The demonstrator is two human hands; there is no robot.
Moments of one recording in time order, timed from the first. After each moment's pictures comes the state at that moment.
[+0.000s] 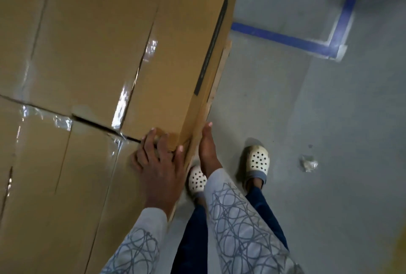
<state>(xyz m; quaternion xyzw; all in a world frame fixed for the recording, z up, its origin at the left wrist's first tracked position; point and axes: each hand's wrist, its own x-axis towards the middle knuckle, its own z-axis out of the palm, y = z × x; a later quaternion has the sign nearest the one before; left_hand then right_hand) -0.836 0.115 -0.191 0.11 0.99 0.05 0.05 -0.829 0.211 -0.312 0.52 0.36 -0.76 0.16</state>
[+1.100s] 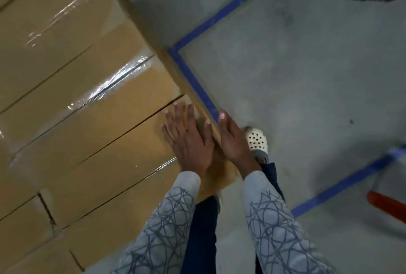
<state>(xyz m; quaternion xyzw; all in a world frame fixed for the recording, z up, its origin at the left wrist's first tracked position) -1.307 0.442 -0.181 -0.26 0.95 0.16 0.03 -1.345 0.549 -0.177 0.14 0.75 -0.55 0.34</state>
